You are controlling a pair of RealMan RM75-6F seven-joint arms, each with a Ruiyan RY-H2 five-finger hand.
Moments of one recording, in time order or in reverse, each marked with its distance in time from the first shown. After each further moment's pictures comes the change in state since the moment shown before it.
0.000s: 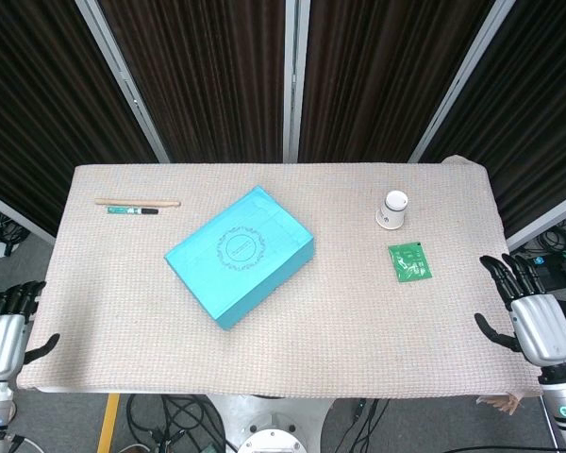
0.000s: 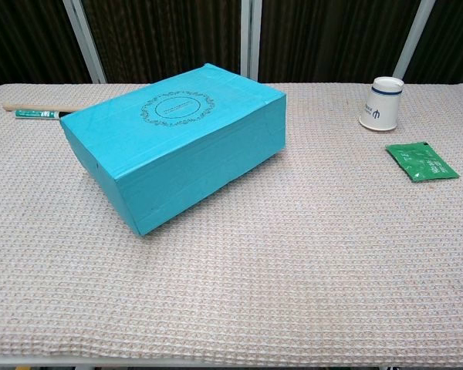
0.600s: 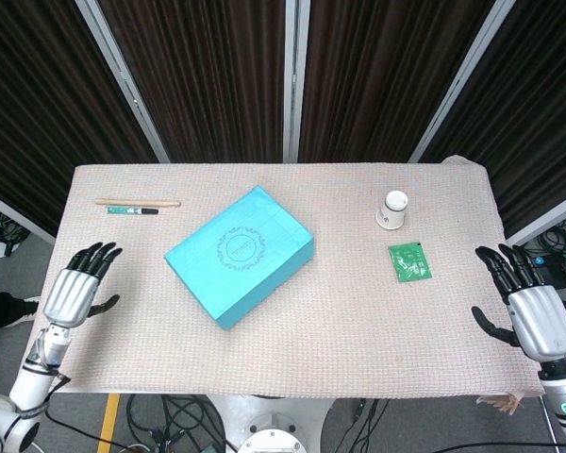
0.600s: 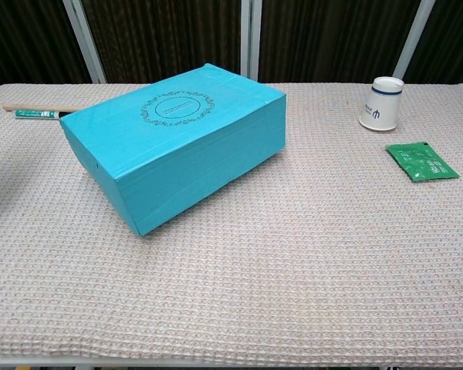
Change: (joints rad) left arm -0.283 -0.419 -0.030 0.826 0.217 -0.080 -0.421; right arm 0.019 0.084 0.019 -0.135 0.003 -0.016 -0.078
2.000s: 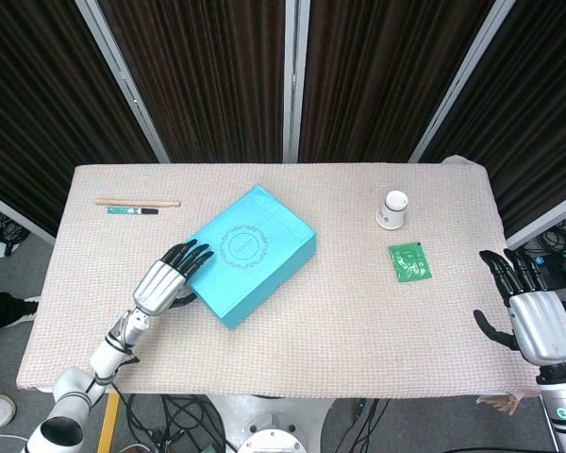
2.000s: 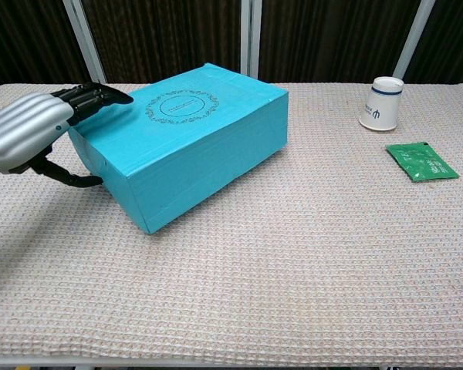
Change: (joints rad) left arm -0.222 -0.474 0.113 0.650 0.035 0.086 -0.275; right arm -0.025 0.004 0.002 -0.080 0.057 -0.017 -0.090
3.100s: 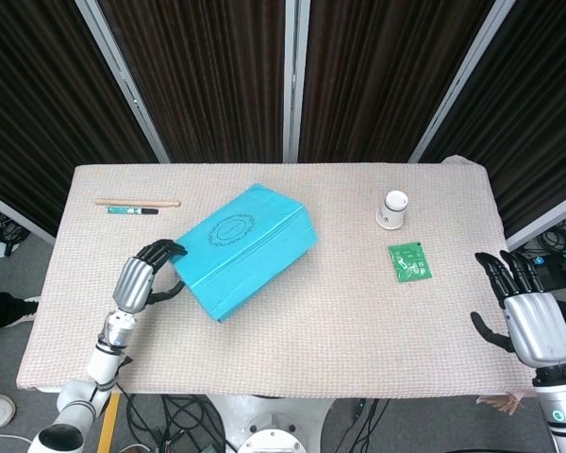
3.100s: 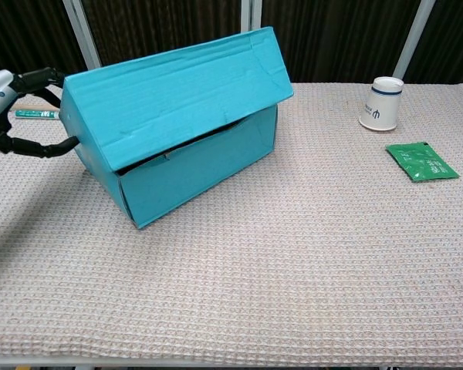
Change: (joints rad) left arm 0.045 -0.023 -0.092 -0.032 -0.142 0.036 -0.354; right arm -0.006 0.023 0.000 -0.070 0.006 -0.011 -0.071
